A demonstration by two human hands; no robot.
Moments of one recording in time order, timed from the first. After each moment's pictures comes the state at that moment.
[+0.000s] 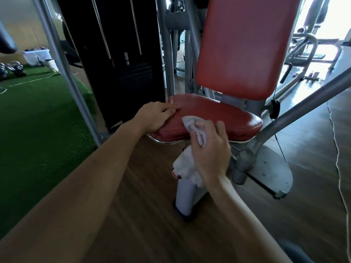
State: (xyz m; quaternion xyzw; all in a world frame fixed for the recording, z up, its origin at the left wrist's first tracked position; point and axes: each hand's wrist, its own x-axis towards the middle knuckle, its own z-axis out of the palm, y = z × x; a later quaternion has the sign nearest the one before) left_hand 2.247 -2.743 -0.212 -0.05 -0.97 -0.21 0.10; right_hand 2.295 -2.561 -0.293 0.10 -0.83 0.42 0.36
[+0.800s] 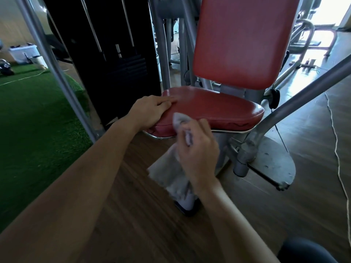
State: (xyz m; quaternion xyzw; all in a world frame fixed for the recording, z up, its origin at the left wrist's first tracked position) left_hand 2.244 -2.747 -0.219 -0.04 -0.97 -0.23 0.10; right_hand 2.300 -2.588 -0.305 0.13 -0.79 0.45 0.39
